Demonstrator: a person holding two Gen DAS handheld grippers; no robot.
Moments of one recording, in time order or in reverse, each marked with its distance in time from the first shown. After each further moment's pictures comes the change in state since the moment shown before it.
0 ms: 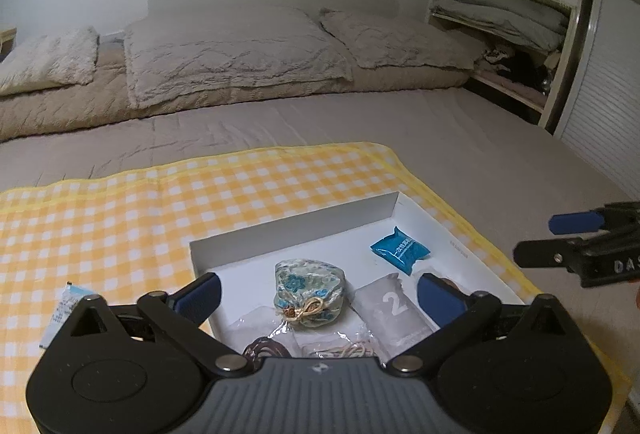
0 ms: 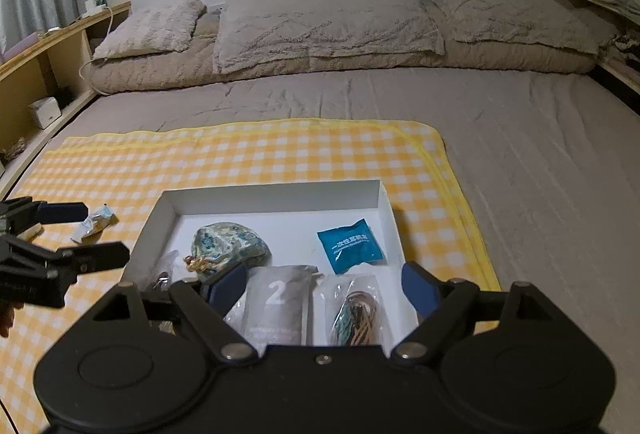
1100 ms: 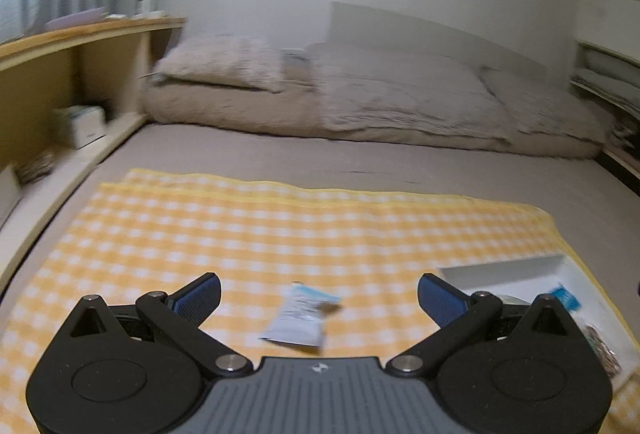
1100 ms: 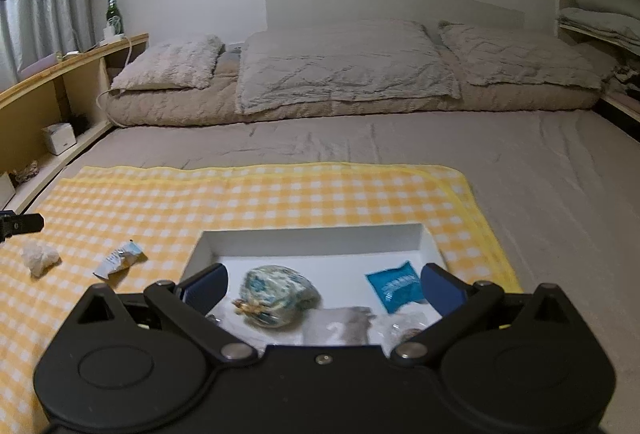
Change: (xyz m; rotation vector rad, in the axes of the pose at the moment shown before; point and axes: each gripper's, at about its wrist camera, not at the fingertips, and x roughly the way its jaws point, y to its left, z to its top) left arm -0.100 0.181 -0.018 -0.208 -0.110 0.366; right arm 0.004 0.070 0.006 -0.012 -0.134 0.005
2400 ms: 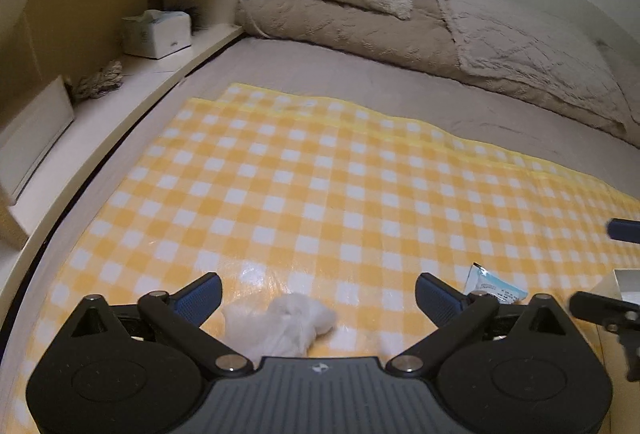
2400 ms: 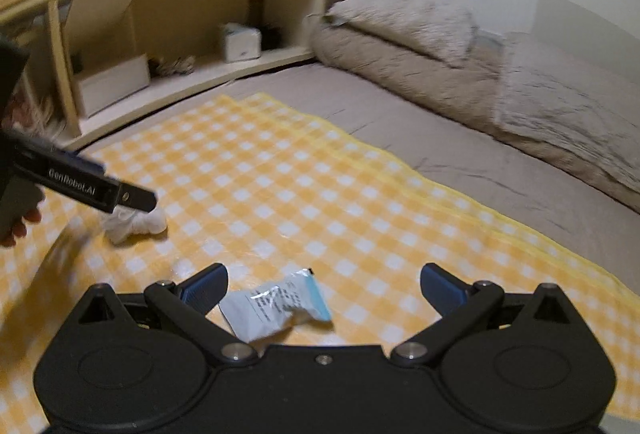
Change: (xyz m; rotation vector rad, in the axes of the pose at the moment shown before) left arm 0.108 0.132 0.005 -0.110 0.219 0.184; right arm 0.195 0.246 0.042 -0.470 0.079 0.468
